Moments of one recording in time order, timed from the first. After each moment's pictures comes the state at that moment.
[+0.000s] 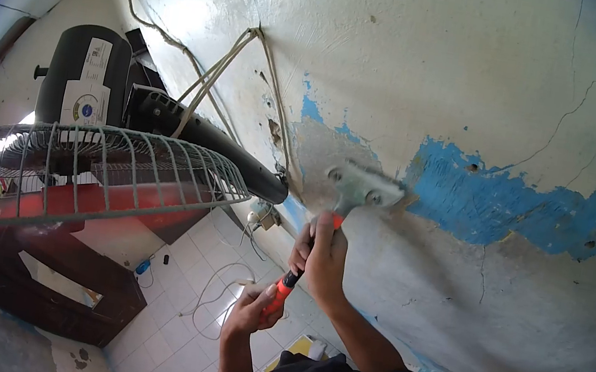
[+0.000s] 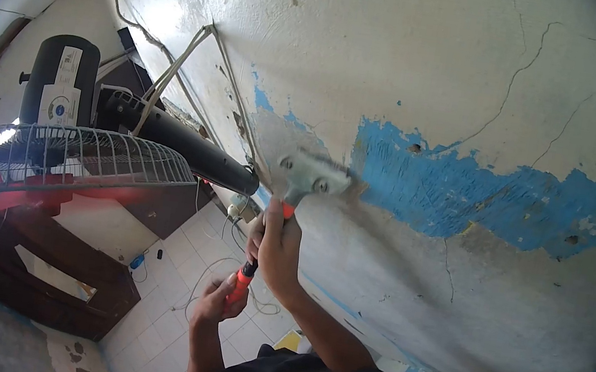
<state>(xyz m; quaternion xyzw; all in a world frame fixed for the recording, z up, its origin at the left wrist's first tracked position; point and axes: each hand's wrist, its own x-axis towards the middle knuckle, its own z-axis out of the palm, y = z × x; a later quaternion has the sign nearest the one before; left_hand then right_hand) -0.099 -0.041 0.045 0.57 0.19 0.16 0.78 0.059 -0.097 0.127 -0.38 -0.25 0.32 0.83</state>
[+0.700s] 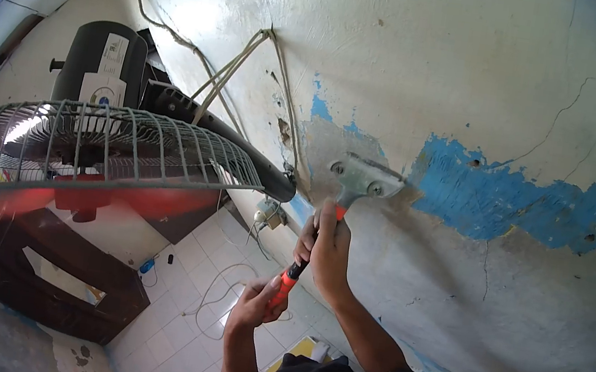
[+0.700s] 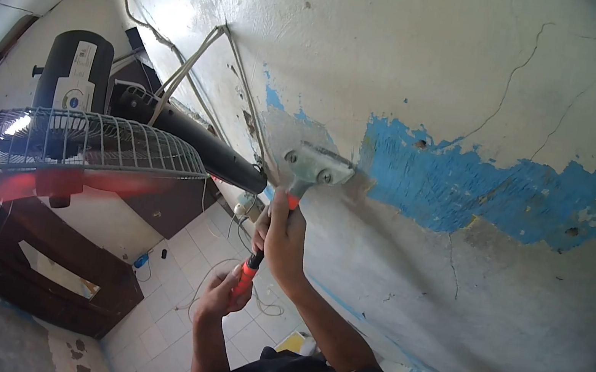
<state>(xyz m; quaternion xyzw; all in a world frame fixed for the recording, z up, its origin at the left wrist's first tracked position) -0.095 -0.037 0.053 0.57 0.21 0.18 0.77 0.060 -0.092 0.135 -0.38 -0.27 0.32 0.82</state>
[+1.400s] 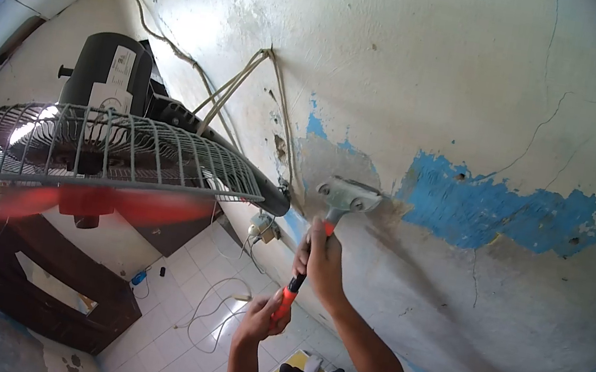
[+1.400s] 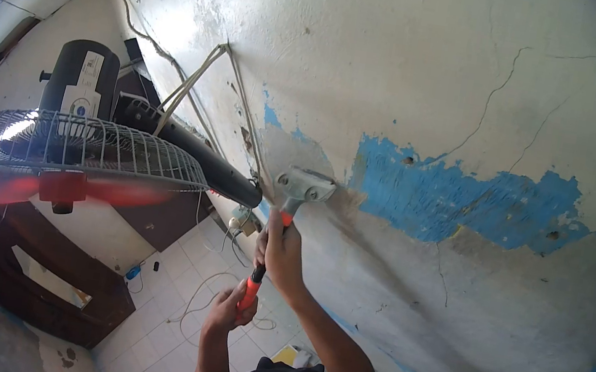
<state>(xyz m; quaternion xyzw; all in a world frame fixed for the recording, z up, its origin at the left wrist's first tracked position) -0.089 -0.043 0.016 0.54 0.23 0.17 0.79 0.066 -0.089 0.113 -0.43 -0.28 0.33 0.79</state>
